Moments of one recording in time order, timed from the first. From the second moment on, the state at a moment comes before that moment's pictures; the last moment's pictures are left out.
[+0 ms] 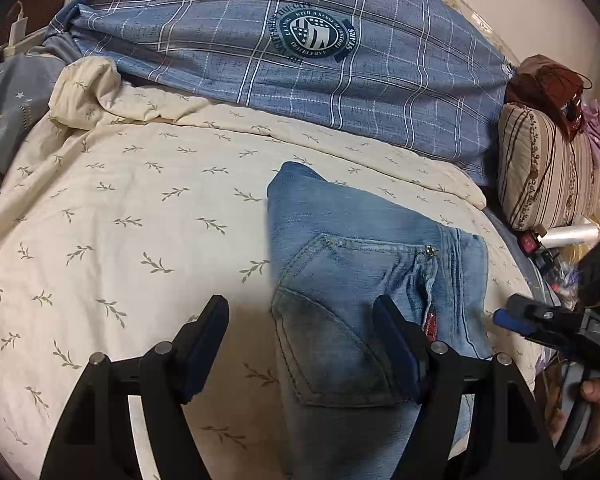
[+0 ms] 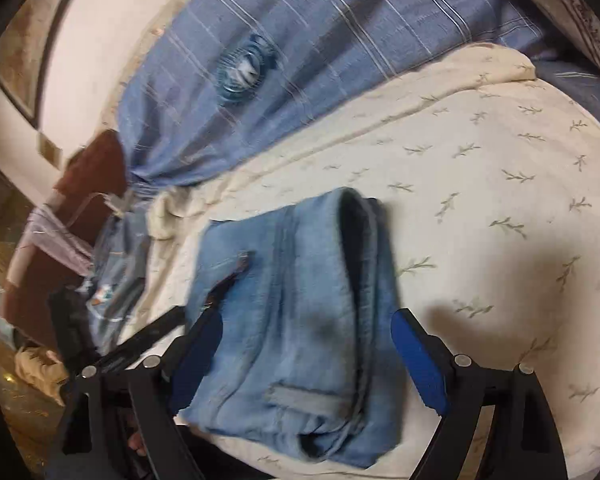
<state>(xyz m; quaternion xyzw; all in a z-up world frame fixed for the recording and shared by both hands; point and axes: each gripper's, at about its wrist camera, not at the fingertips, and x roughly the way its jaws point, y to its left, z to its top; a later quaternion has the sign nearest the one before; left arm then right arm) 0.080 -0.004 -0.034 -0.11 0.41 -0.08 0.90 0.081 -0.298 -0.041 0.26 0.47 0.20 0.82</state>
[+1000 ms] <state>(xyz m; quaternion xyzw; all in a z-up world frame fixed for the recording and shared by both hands) 0.069 -0.023 0.035 -0.08 0.36 -0.13 0.92 0.086 -0.250 0.025 0.13 0.43 0.24 0.86</state>
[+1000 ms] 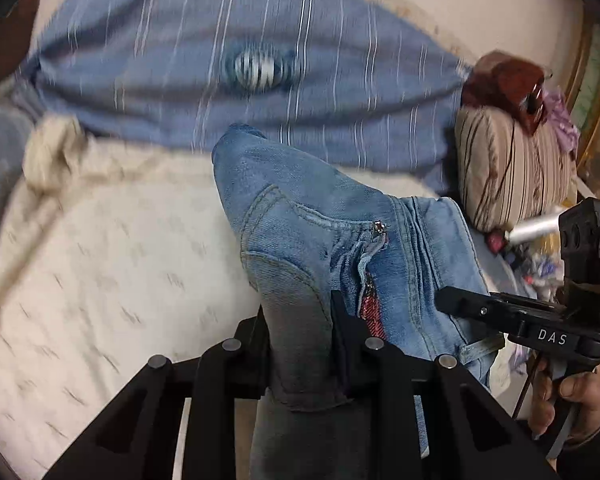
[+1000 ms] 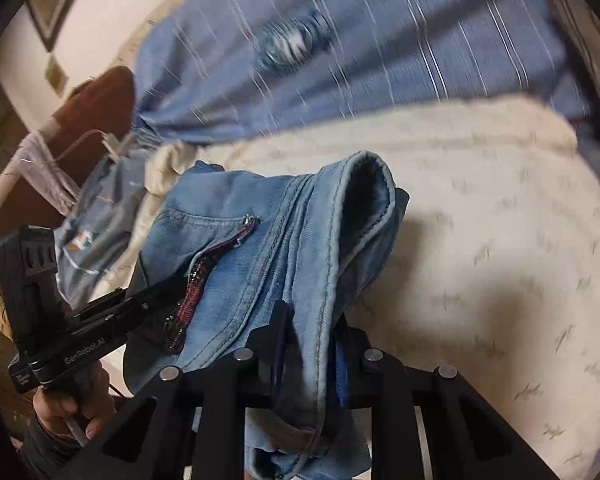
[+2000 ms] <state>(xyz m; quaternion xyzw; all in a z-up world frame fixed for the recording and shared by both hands) 0.078 -0.015 -0.038 -0.01 0.43 -0.02 0.90 0.103 -0.202 -0.028 0.07 0.44 0.21 0.87</state>
